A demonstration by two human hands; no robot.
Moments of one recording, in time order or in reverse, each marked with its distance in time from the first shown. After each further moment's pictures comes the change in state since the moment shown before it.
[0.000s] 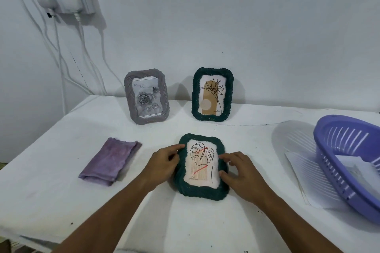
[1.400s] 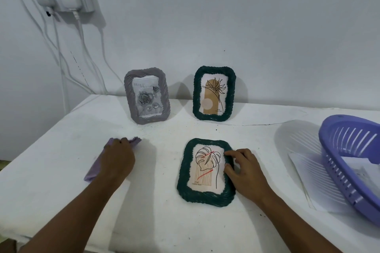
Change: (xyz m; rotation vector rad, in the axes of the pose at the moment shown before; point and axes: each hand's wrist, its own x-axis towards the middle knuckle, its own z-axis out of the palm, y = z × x) left_hand 0.014 -0.045 -0.070 1.118 0.413 -0.198; right_hand 0.012 0.008 0.007 -0.053 0.164 0.052
